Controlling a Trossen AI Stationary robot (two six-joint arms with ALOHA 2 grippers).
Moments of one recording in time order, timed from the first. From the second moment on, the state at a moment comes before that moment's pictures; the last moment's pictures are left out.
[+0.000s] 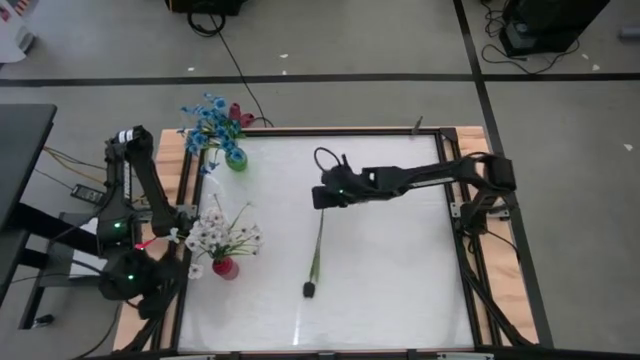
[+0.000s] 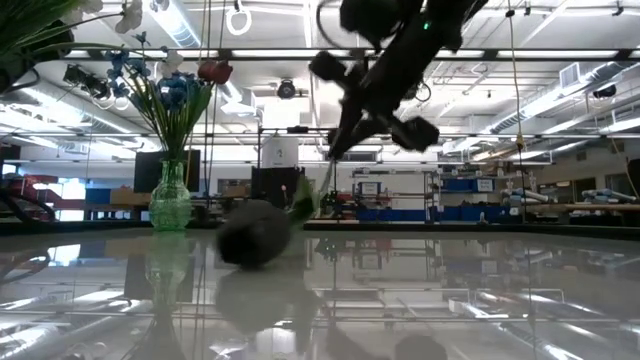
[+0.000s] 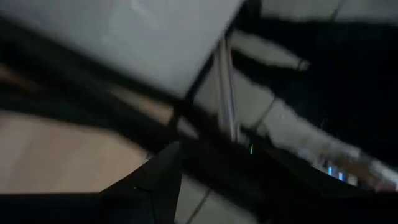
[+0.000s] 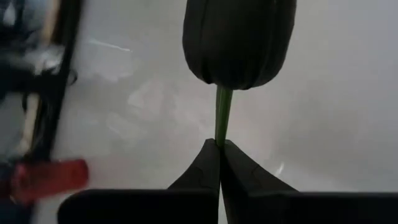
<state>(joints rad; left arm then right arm) -1.37 0.85 0.81 -0.80 -0.02 -1.99 -0.09 1.76 1.22 -0.35 0.11 1.25</state>
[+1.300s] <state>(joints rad) -1.49 0.94 0.81 -0.71 -0.19 -1.88 -0.03 1.88 1.22 -0.68 0.04 0.72</state>
